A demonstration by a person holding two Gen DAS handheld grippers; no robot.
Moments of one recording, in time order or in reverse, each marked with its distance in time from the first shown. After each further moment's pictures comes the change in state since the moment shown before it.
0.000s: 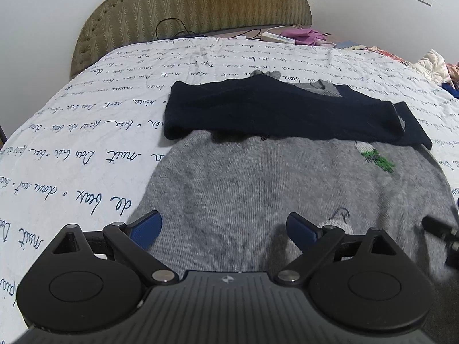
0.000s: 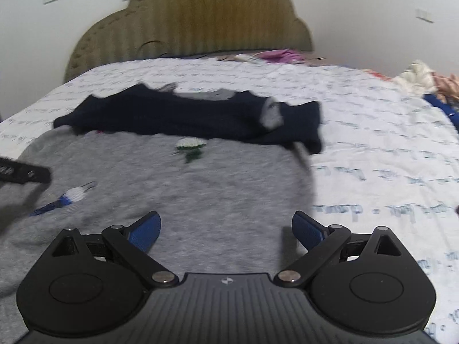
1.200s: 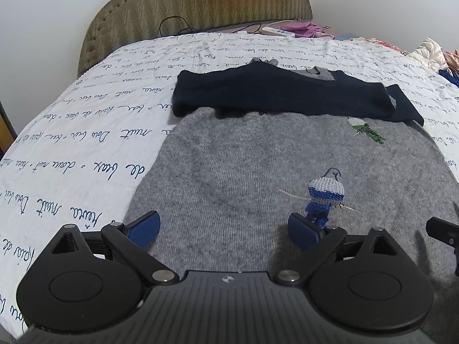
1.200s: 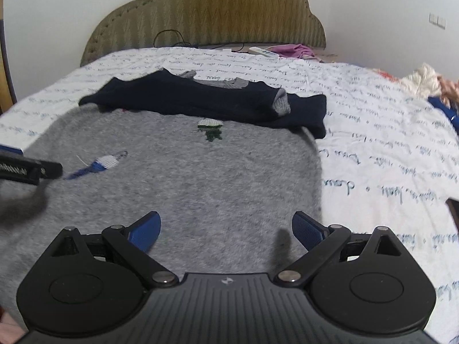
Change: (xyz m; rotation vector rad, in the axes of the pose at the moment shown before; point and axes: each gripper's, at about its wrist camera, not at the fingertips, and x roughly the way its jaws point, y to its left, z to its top) left arm -0.028 -0.002 -0.032 0.020 0.014 0.027; right arm -0.035 0.011 -0.015 -0.027 0.068 0.094
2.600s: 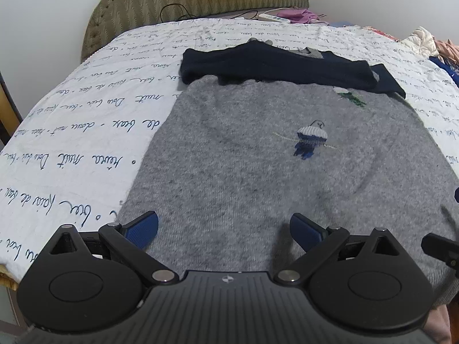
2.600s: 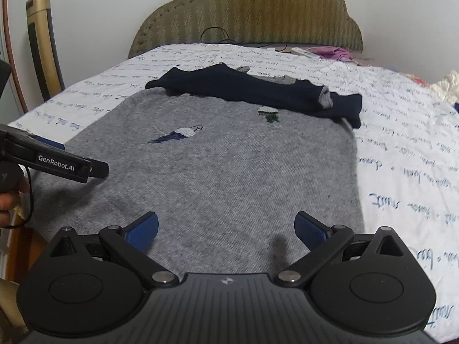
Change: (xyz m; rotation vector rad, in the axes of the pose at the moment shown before) left arm -0.043 0.009 -0.042 0.008 0.058 -0.014; right arm -0.055 0.033 -0.034 -0.075 0.020 0.132
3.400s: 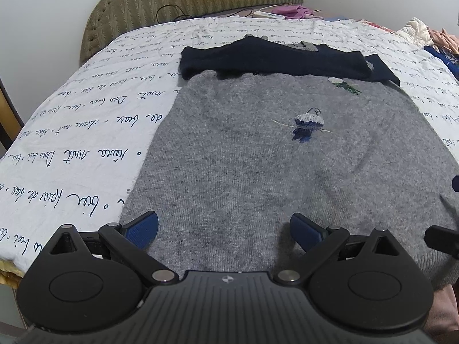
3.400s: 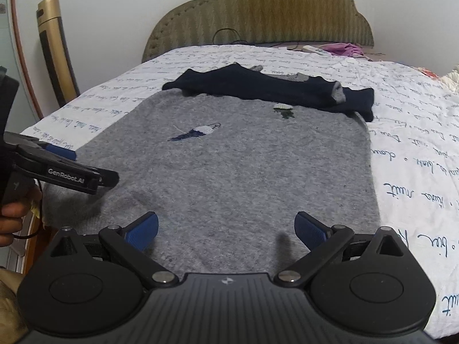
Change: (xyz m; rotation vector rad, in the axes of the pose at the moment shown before) left arm -0.011 0.001 -0.012 0.042 -0.001 0.001; right arm -0.008 0.009 -0.006 -0.015 -0.009 0.071
